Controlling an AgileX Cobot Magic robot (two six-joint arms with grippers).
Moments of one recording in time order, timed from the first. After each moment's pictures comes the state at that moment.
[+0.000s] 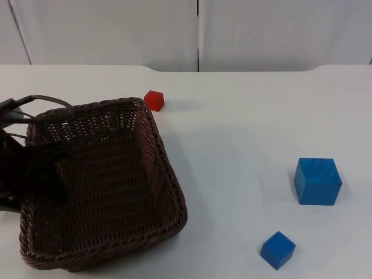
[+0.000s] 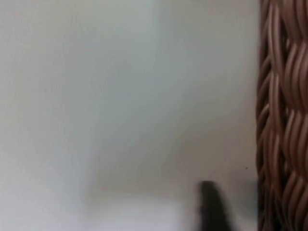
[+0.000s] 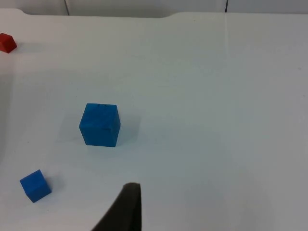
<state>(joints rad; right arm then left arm) 0.10 0.00 -0.51 -0.01 1.08 0.01 0.02 1.92 -0.78 -0.86 0.39 0.52</state>
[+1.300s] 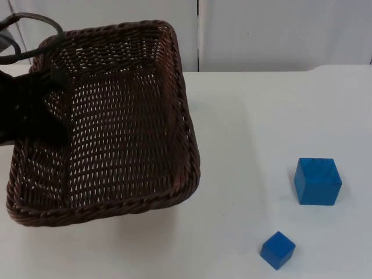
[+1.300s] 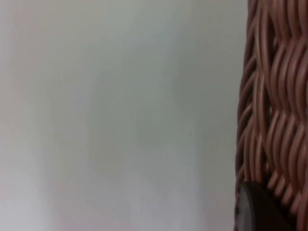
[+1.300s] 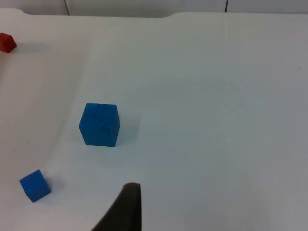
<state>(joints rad) 0.10 0.00 -0.51 -0.01 1.08 0.01 0.02 1.65 -0.80 -0.97 0.59 0.65</state>
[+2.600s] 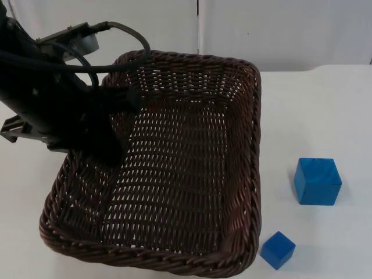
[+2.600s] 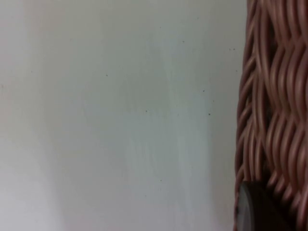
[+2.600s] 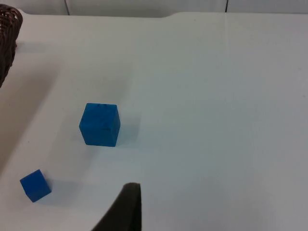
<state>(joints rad) 0.10 0.00 -0.51 -0.01 1.08 0.00 -0.30 1.65 -0.90 -0.58 0.65 0.24</state>
